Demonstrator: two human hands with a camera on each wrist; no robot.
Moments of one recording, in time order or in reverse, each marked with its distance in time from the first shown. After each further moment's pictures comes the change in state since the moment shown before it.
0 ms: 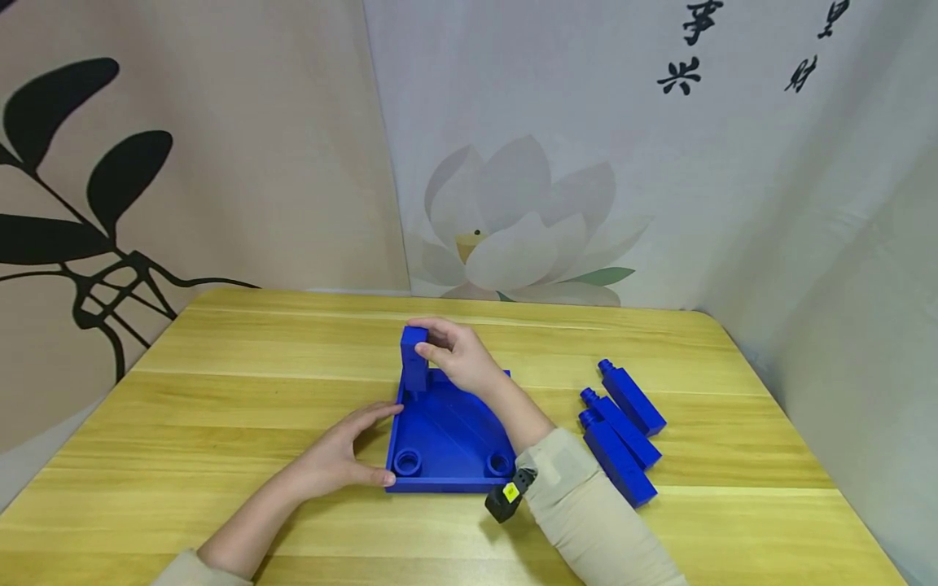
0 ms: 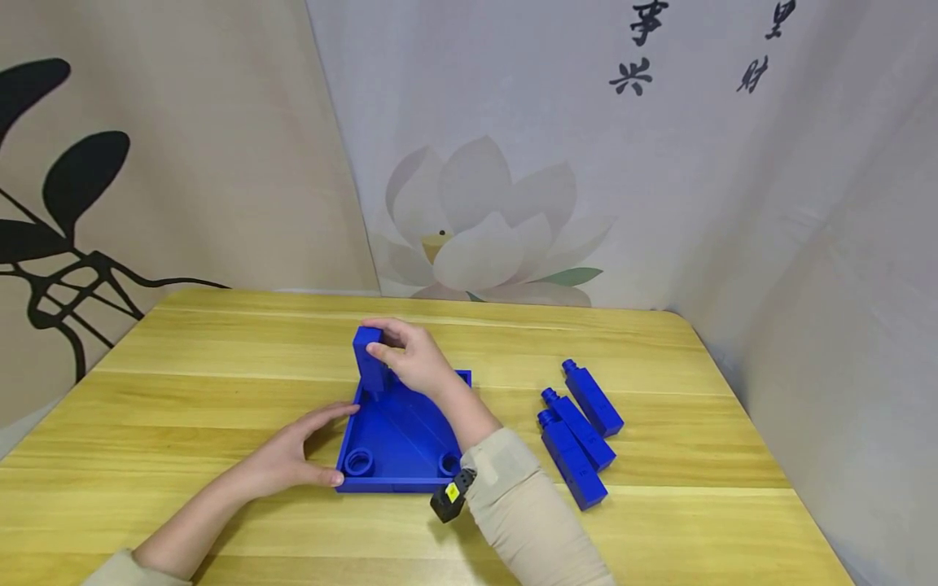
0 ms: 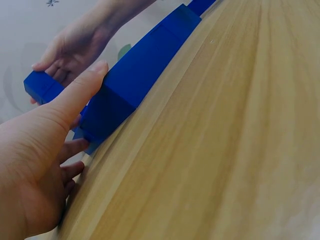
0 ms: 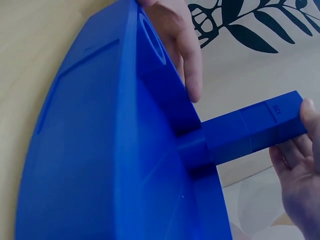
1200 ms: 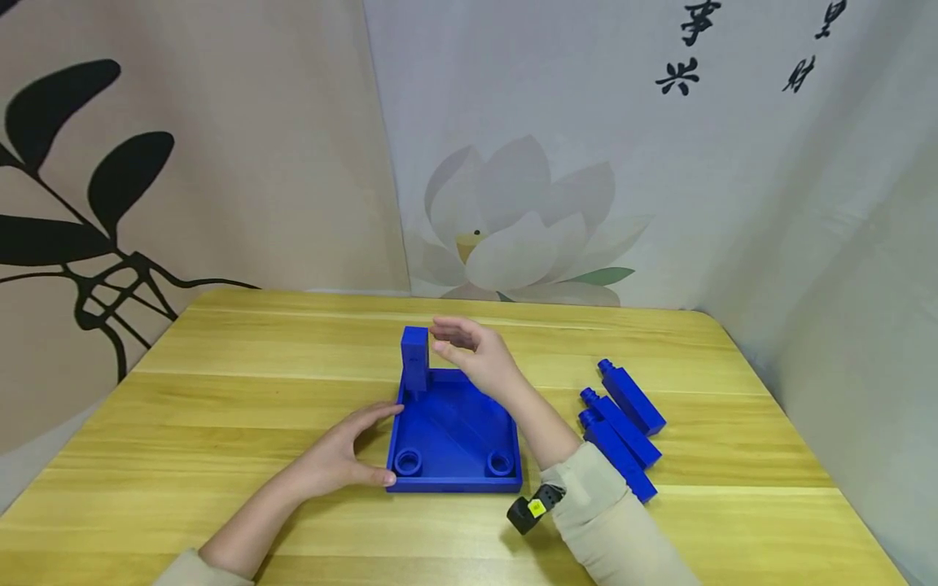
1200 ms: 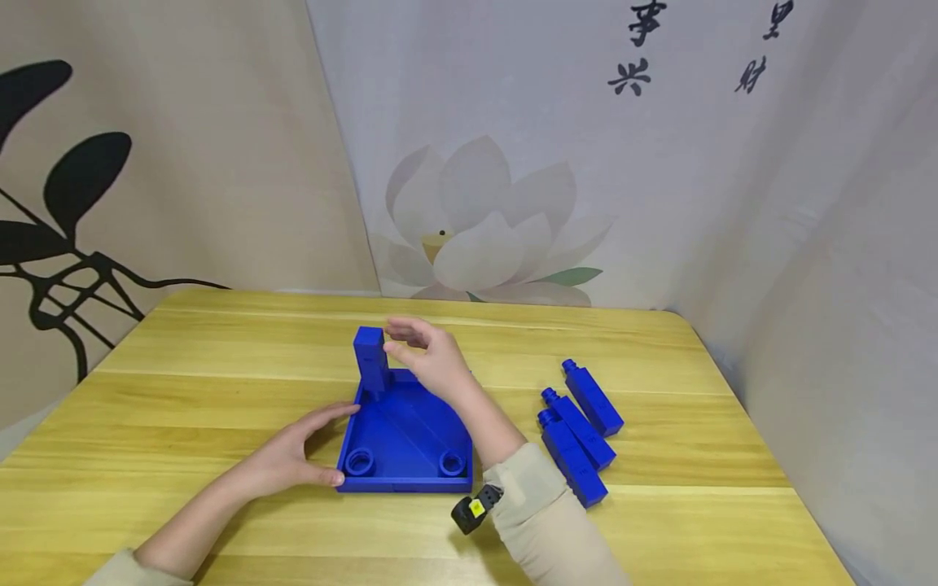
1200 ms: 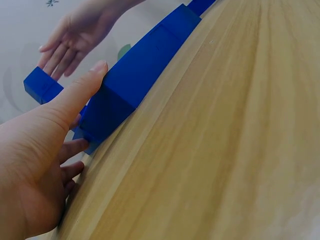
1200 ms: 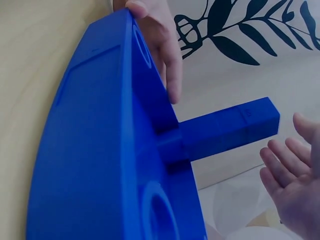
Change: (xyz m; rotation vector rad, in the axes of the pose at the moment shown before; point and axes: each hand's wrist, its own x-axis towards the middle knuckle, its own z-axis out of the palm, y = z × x) left_hand 0.001 0.000 0.001 0.012 -0.004 -0.038; right_hand -0.021 -0.013 -0.015 -0.049 0.144 0.061
